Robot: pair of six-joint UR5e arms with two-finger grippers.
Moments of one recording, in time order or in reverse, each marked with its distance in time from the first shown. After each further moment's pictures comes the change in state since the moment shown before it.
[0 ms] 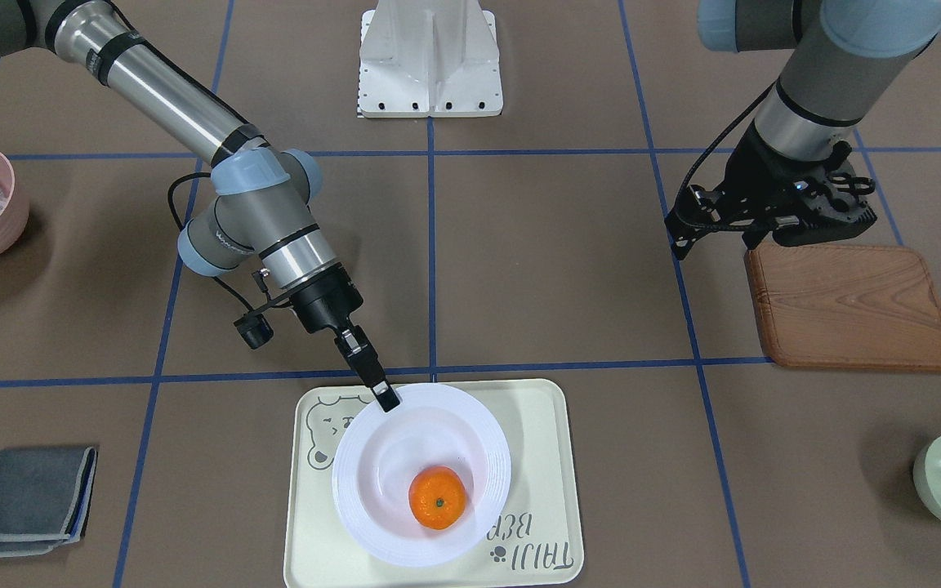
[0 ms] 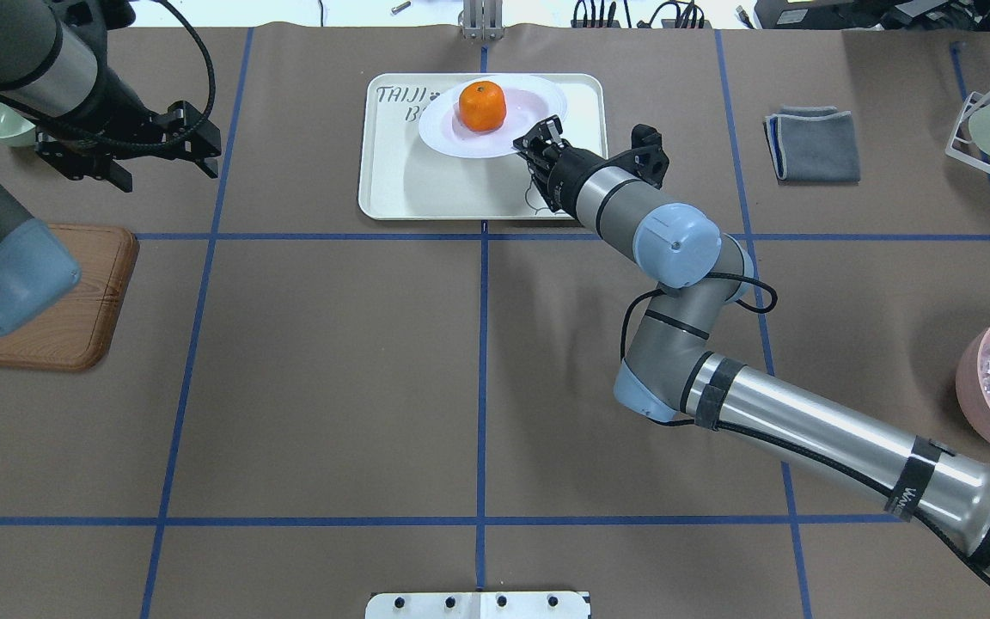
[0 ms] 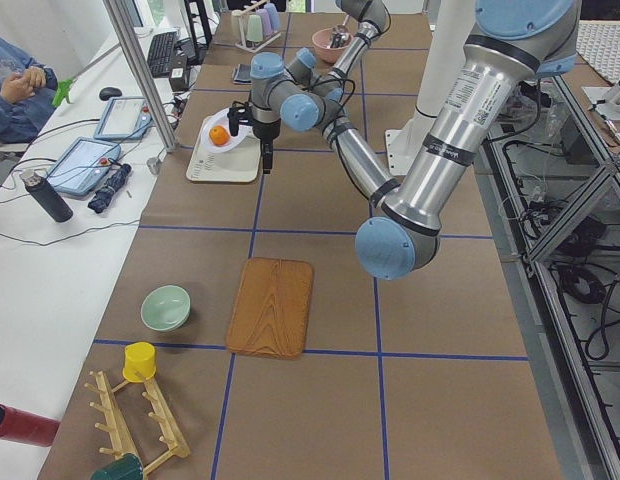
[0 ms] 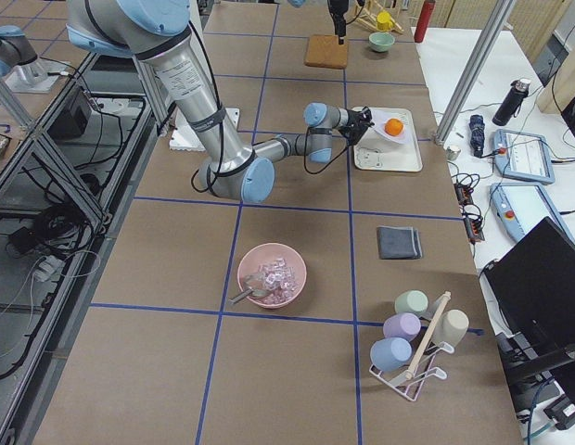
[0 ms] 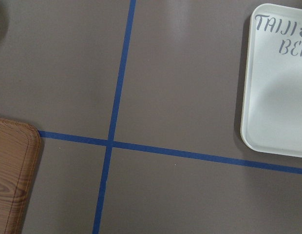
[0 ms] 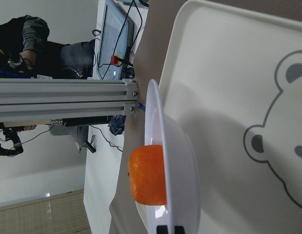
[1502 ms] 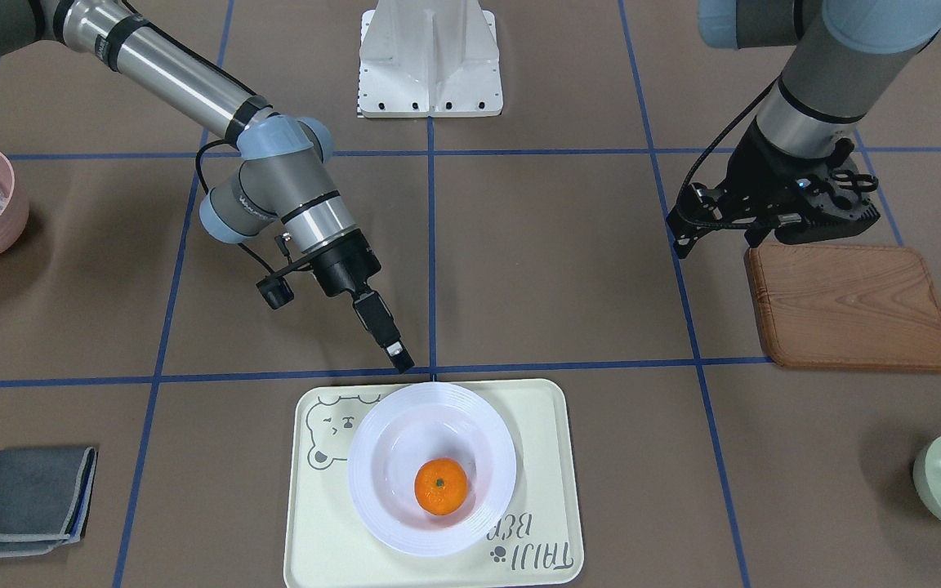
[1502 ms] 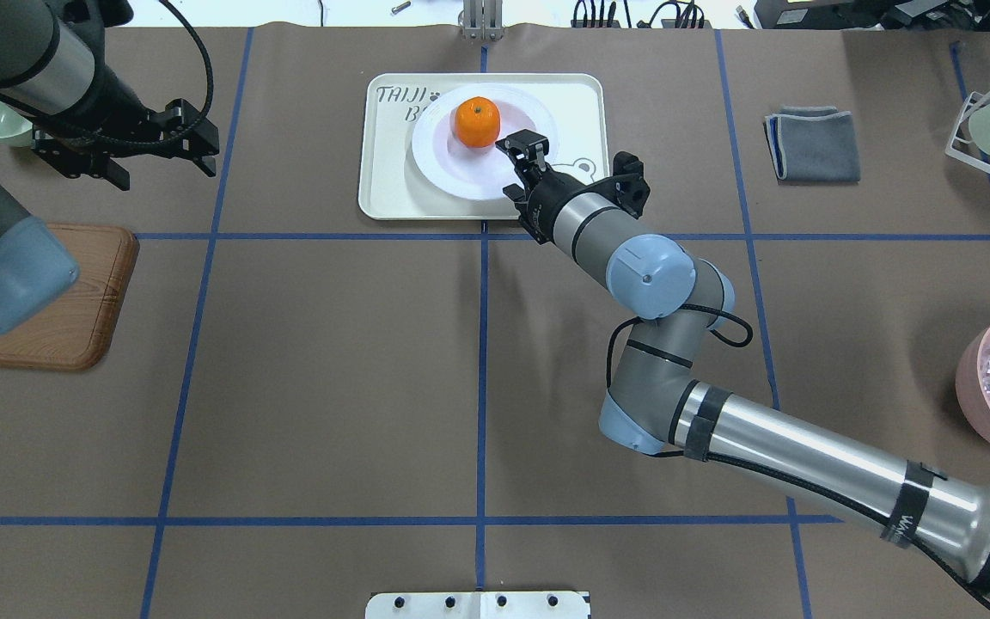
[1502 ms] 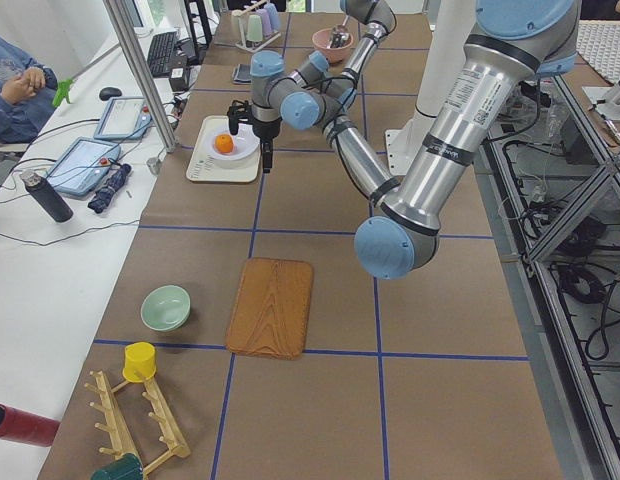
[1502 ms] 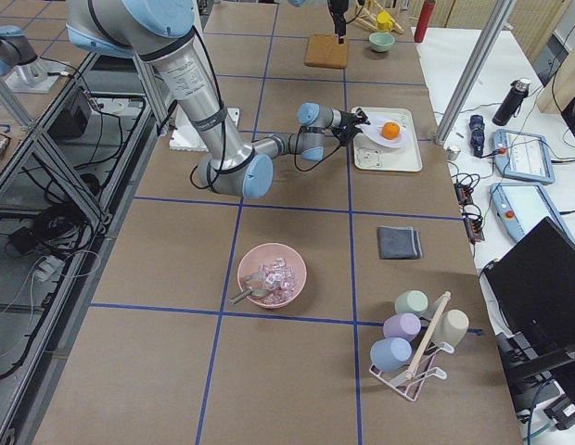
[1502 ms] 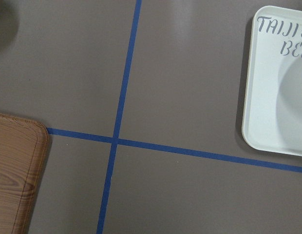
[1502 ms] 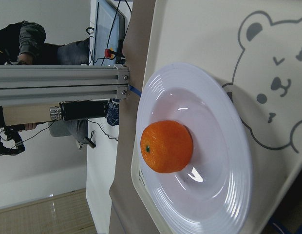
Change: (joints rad) left arm -0.003 -0.002 -0.004 0.009 0.002 0.006; right arm -0.078 -0.091 0.198 -0.084 -0.057 0.012
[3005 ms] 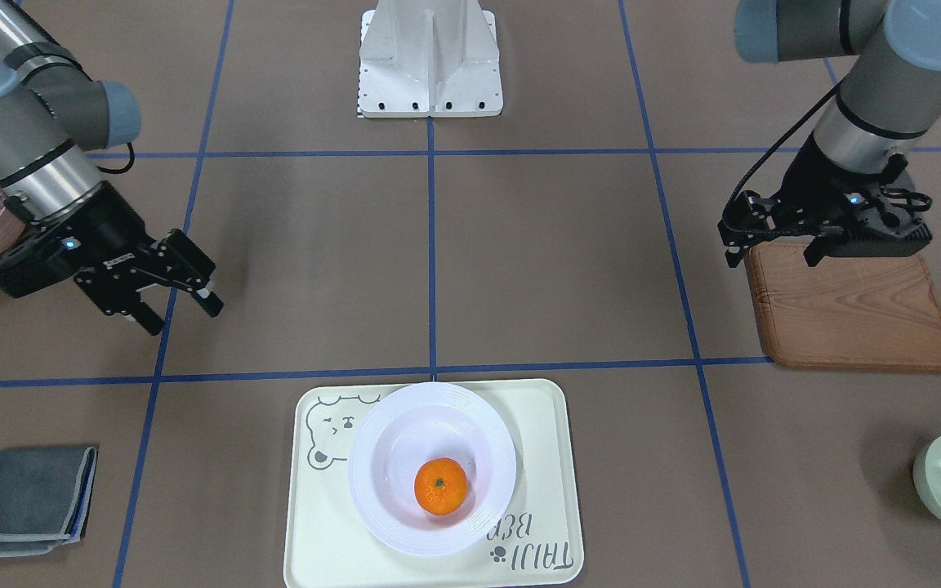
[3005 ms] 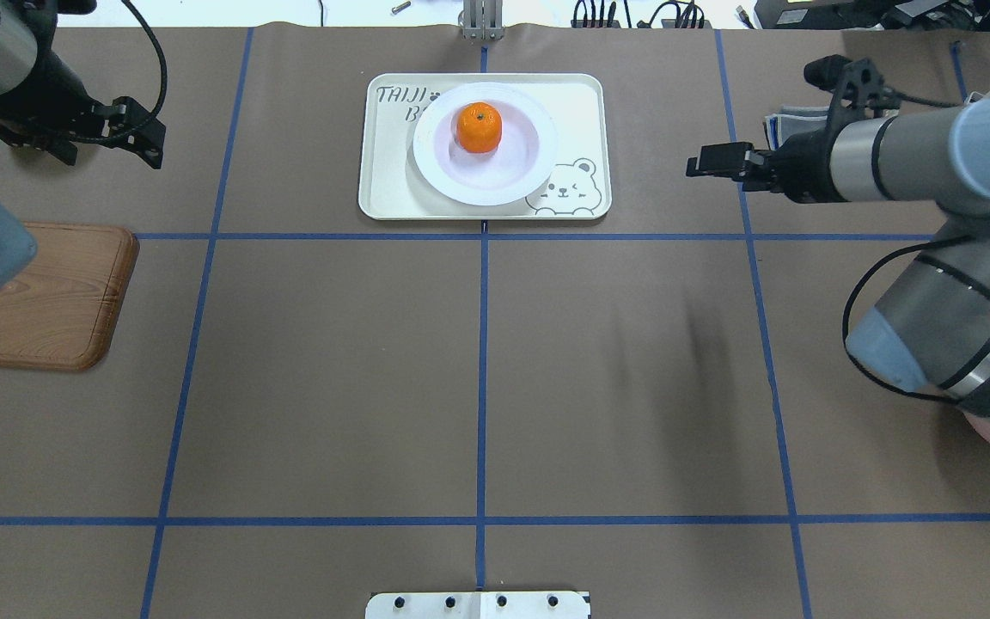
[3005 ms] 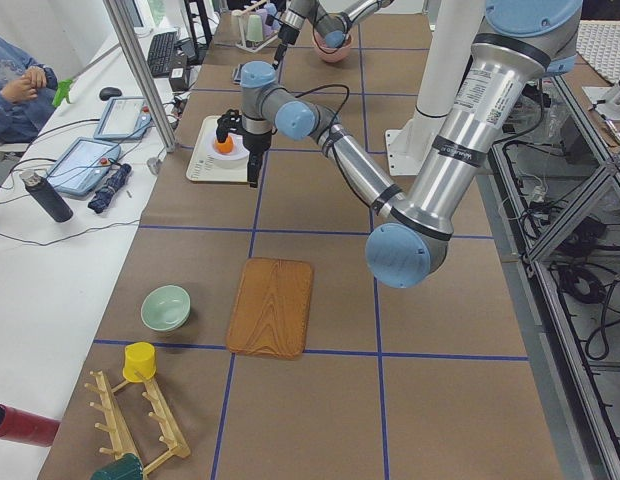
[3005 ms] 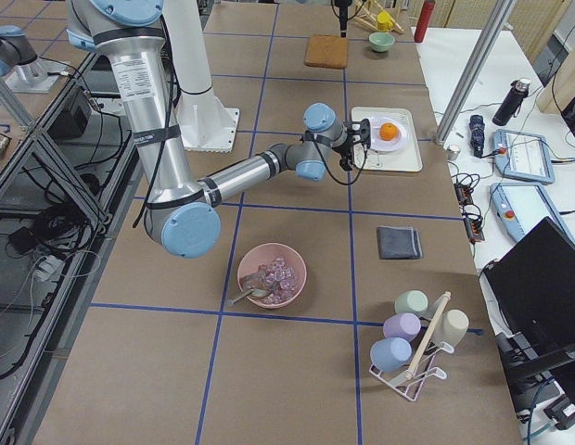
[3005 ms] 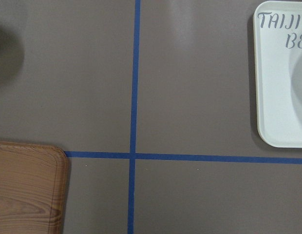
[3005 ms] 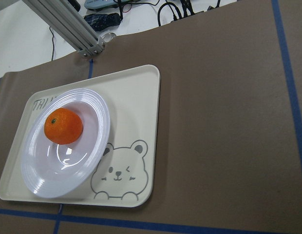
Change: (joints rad) left arm -0.088 0.066 0.023 -0.004 0.007 0.337; right arm 0.425 -0.372 0.404 -0.364 0.770 -1.153
